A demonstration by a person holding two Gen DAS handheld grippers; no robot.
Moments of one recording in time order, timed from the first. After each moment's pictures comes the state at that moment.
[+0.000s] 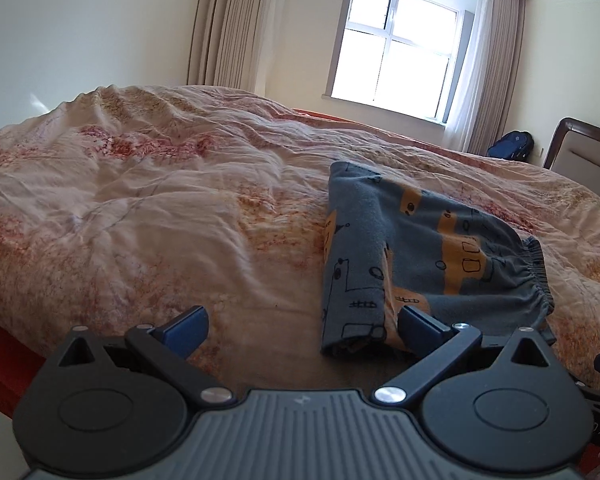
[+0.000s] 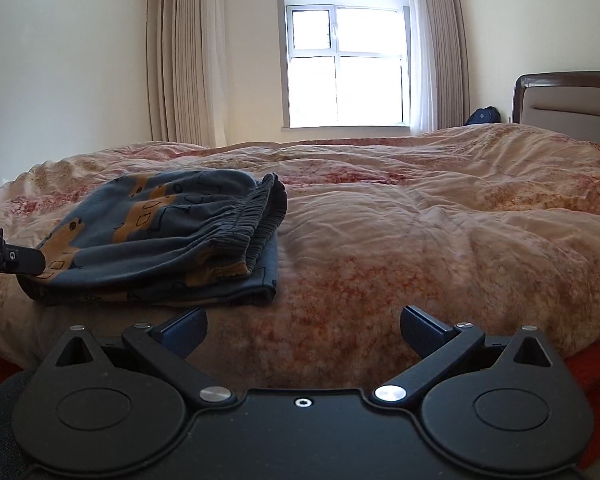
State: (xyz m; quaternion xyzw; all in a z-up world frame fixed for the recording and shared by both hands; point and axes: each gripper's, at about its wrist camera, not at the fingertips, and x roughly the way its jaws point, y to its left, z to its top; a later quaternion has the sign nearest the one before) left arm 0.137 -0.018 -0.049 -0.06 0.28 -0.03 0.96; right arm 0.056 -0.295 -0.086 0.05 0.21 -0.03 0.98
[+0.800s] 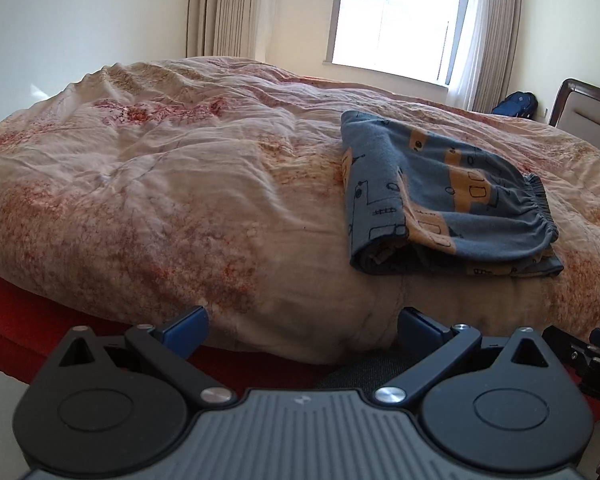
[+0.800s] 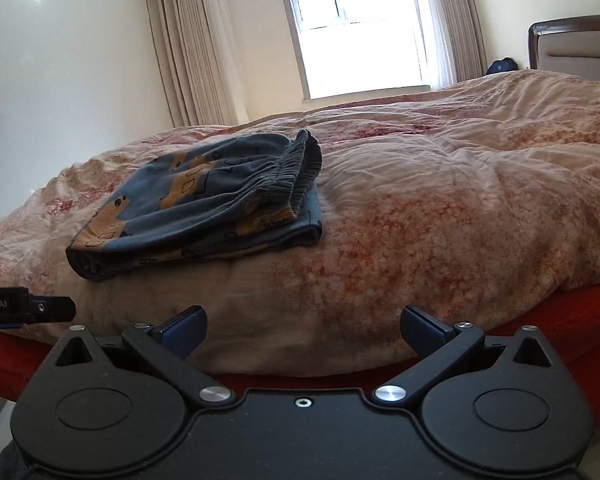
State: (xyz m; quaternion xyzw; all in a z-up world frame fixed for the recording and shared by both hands) left arm 0.108 -0.010 -0.064 -0.03 0.34 -0.02 0.94; right arm 0.037 -0.289 -0.099 0.12 0.24 0.04 0.96
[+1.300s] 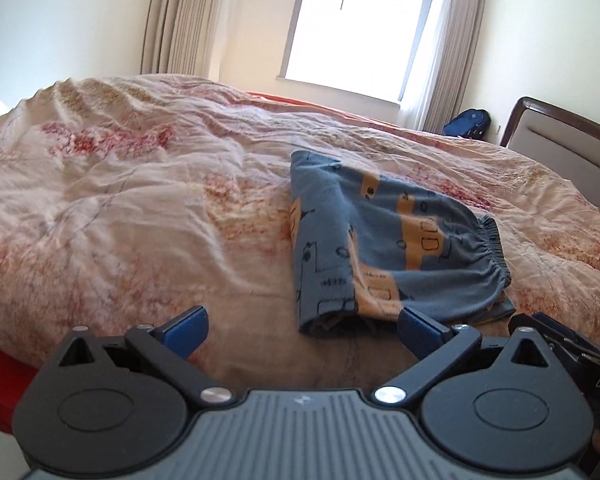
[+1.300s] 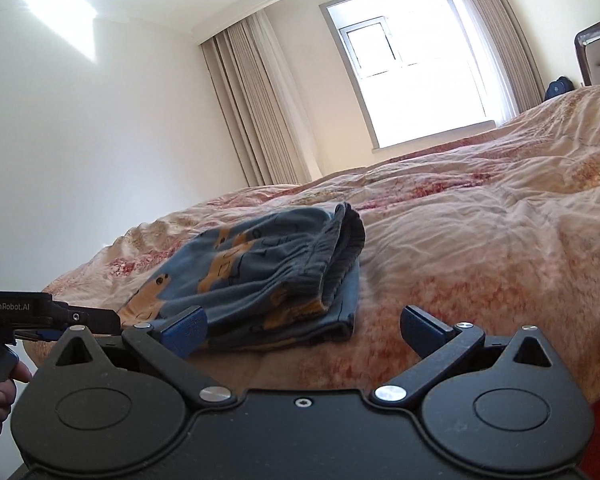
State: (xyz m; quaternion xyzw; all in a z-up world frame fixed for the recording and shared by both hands) left arm 0.135 -0.012 -0.039 -0.05 0.30 -0.11 0.95; right arm 0.076 -0.323 -0.087 0.16 0.15 0.14 0.96
